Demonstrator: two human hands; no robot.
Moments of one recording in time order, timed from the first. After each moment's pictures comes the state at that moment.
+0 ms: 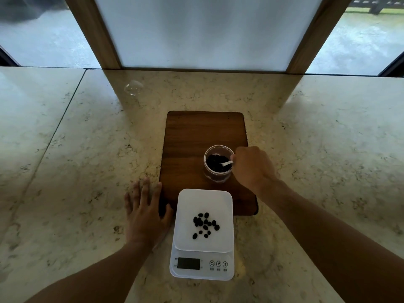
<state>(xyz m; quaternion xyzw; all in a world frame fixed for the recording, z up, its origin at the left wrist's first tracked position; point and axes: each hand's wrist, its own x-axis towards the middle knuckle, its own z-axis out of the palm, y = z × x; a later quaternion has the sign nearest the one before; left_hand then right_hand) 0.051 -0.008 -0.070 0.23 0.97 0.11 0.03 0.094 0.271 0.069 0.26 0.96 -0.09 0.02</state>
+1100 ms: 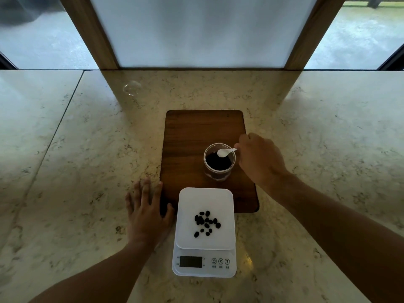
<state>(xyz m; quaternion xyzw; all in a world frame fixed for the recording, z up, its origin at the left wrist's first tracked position) 0.051 -0.009 -0.071 0.23 0.97 0.11 0.03 0.098 0.282 0.082 0.19 0.98 -0.02 -0.08</state>
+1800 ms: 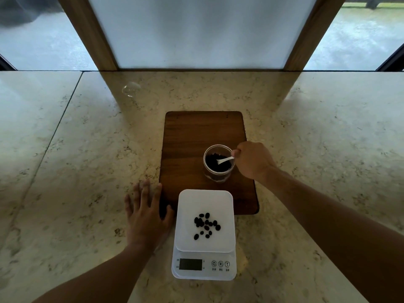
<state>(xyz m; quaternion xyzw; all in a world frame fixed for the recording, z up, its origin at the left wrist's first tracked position) 0.052 -0.009 -0.071 0.23 0.97 0.11 0.02 0.082 0.289 0.071 0.26 0.95 -0.15 0.09</state>
